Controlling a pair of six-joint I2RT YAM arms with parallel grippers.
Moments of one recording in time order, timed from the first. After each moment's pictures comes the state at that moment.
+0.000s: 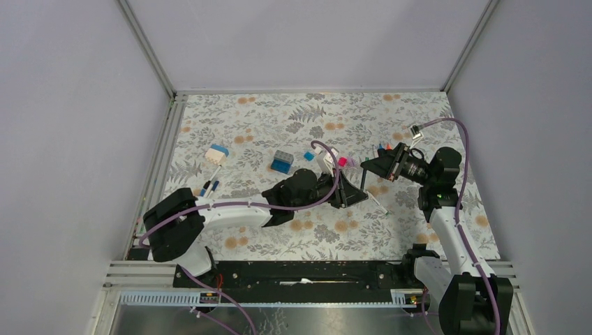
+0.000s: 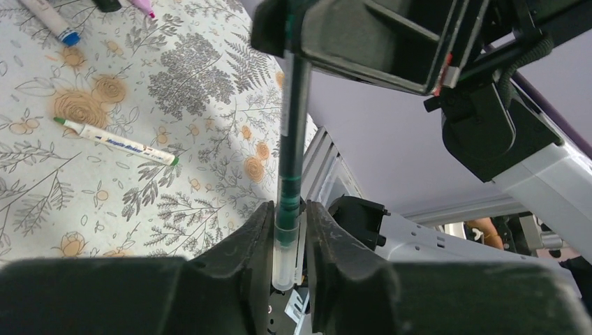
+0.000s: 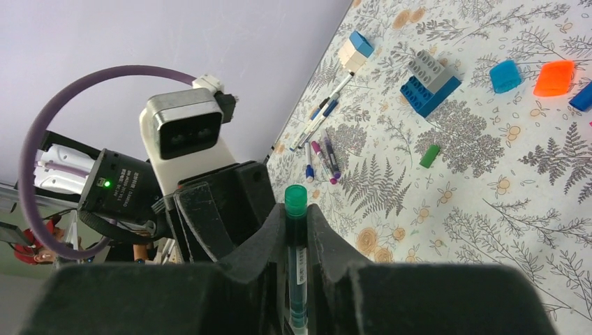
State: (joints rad) left arm -1.10 1.56 0.87 0.57 0.11 -0.93; right arm -0.07 0.94 0.53 0.33 -1.09 0.88
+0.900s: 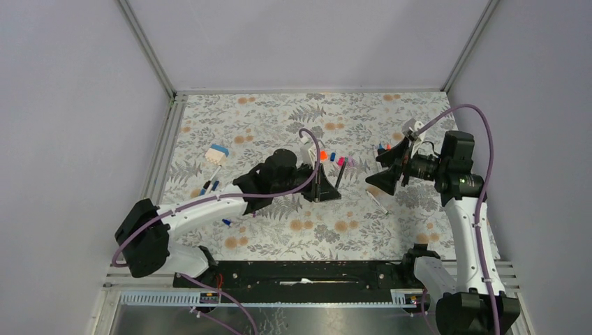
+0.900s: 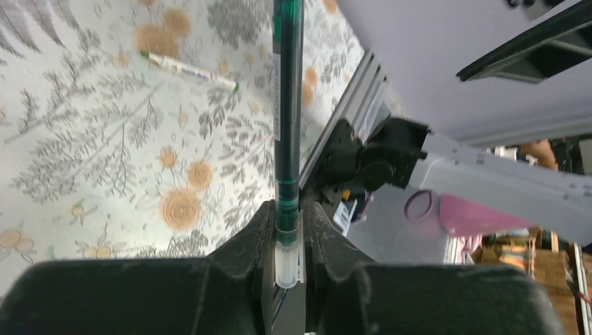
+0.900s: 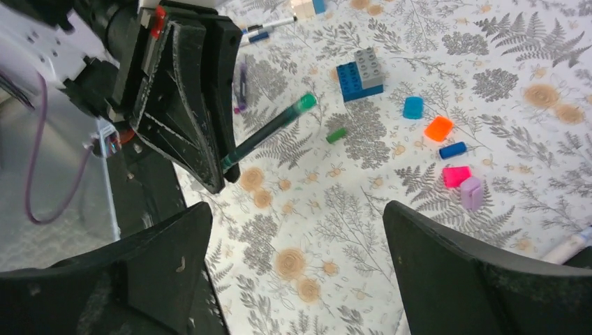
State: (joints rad) left arm -0.93 1.36 0.90 0.16 0.37 -0.73; right arm -0.11 0.92 0.90 -0.53 -1.19 -0.20
